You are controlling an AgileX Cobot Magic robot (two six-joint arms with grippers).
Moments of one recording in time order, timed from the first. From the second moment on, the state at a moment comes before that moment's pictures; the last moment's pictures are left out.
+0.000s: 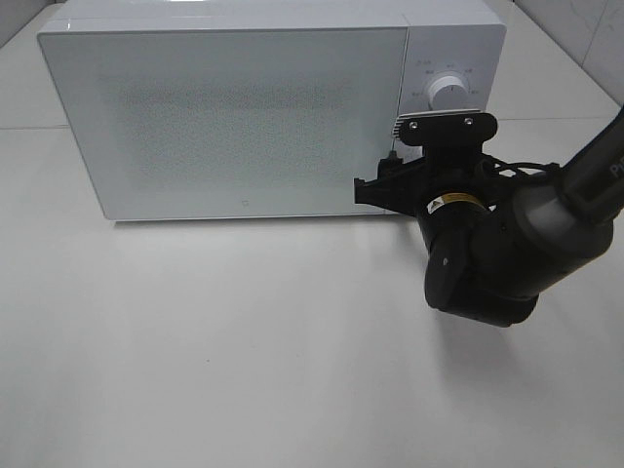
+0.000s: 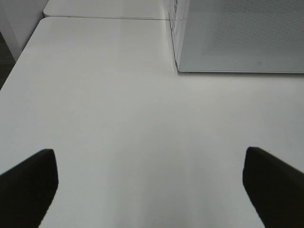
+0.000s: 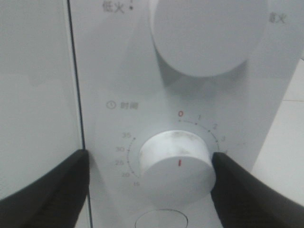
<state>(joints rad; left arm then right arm) 0.03 0.00 -0.52 -0.08 1.08 0.03 0.62 2.09 -0.78 0.75 -1.19 -0.33</state>
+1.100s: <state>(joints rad) 0.03 0.00 -0.52 -0.08 1.08 0.03 0.61 2.09 -0.76 0.69 -1.22 0.47</state>
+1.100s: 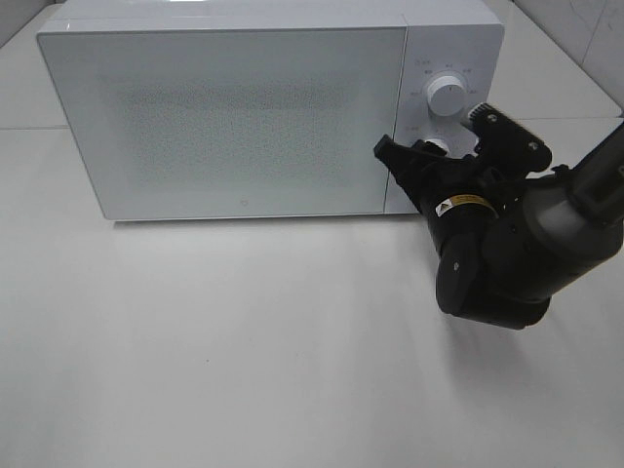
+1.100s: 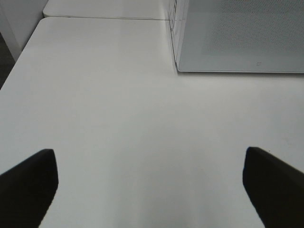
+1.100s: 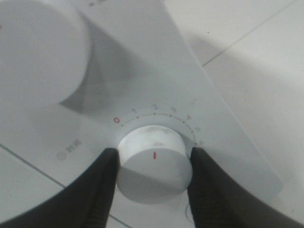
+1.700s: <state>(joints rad) 0.03 0.00 -0.52 -0.08 1.08 0.03 0.61 2.10 -0.76 0.67 -1.23 1.56</state>
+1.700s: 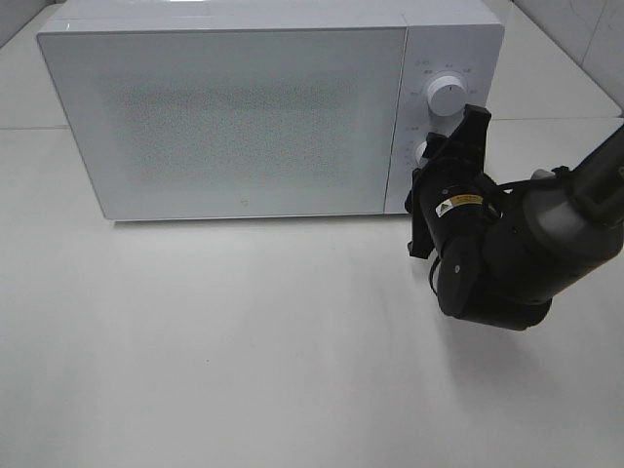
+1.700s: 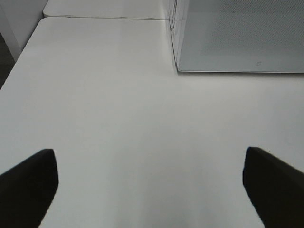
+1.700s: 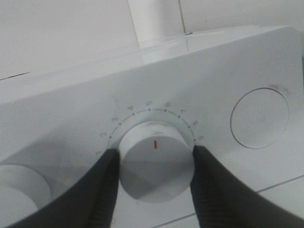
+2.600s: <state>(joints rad) 0.03 0.00 -0.52 -0.08 1.08 0.03 0.63 2.10 -0.76 0.52 -1.21 1.53</state>
